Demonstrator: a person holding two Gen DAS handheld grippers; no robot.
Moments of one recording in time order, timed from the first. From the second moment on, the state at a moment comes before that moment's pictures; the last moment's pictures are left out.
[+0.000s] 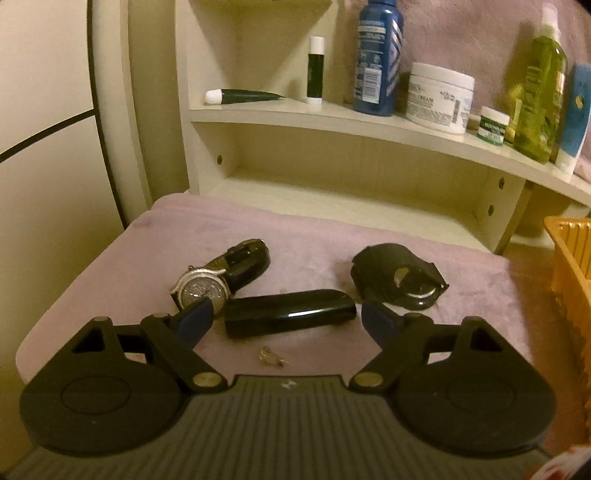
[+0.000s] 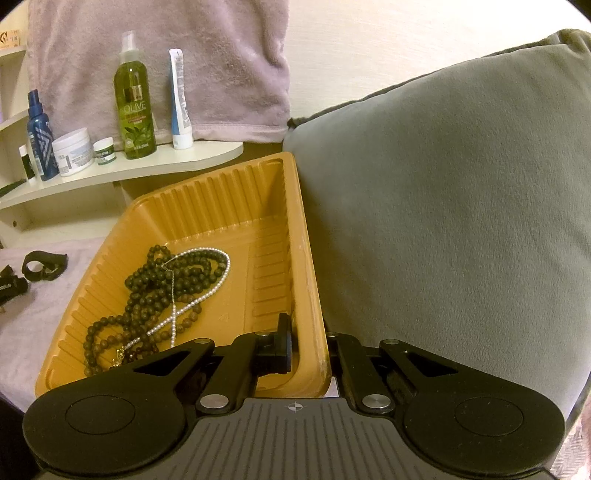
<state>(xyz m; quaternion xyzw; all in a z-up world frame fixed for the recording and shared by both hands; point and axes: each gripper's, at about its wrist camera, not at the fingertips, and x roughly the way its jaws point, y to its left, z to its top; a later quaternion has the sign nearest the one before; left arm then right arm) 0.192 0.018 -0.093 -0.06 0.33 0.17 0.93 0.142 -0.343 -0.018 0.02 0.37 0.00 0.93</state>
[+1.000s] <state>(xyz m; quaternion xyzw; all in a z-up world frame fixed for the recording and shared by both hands) 0.148 -0.004 -0.041 -0.02 0.27 0.05 0.96 0.140 -0.345 -0.017 0.02 0.37 0.00 0.93</state>
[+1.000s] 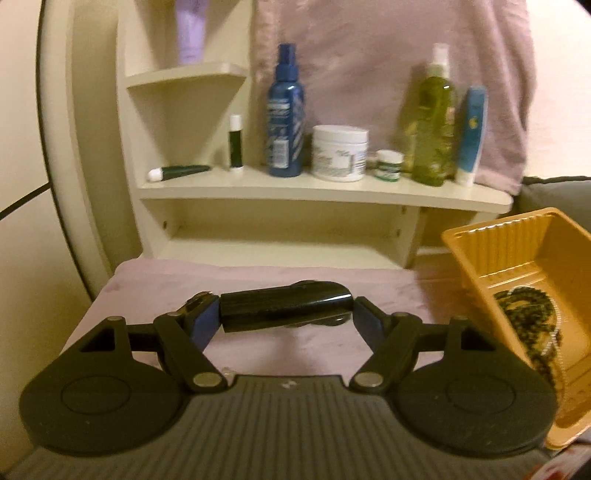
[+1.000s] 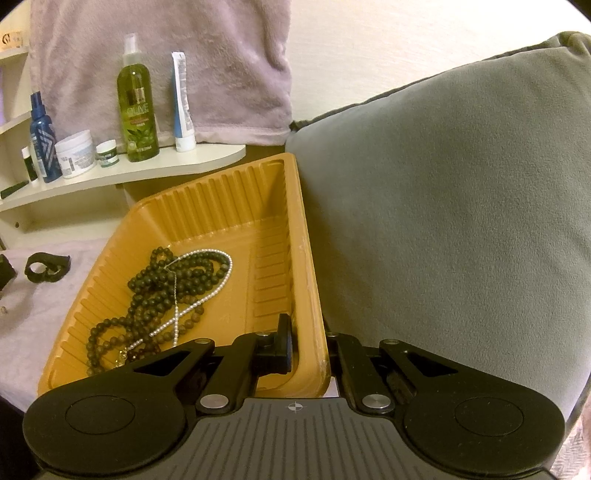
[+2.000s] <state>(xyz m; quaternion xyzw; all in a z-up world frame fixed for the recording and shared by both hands) 0.145 -0.069 -0.020 -0.01 0.27 -0.10 0.96 0.138 -0.341 -0.012 0.02 0.37 0.01 0.93</state>
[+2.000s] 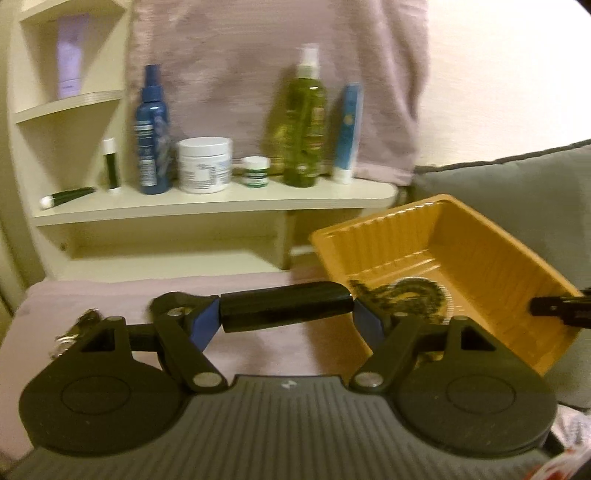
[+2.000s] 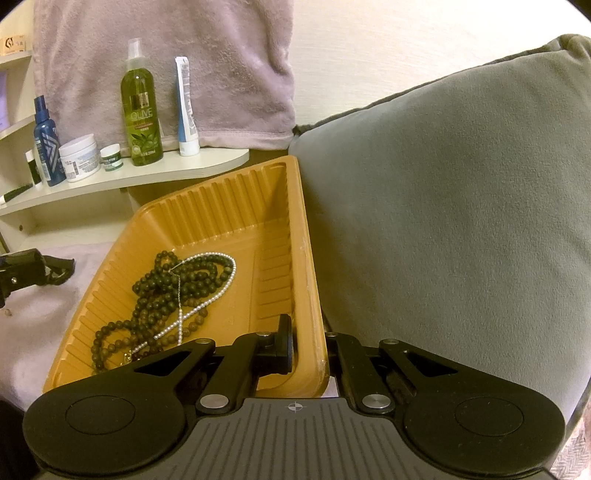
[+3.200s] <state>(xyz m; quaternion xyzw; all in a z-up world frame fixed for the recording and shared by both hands) 0.151 -0.144 -0.040 0.06 0.30 -0.32 0.90 0.138 -0.341 -0.010 0.02 0.37 0.01 0.93</state>
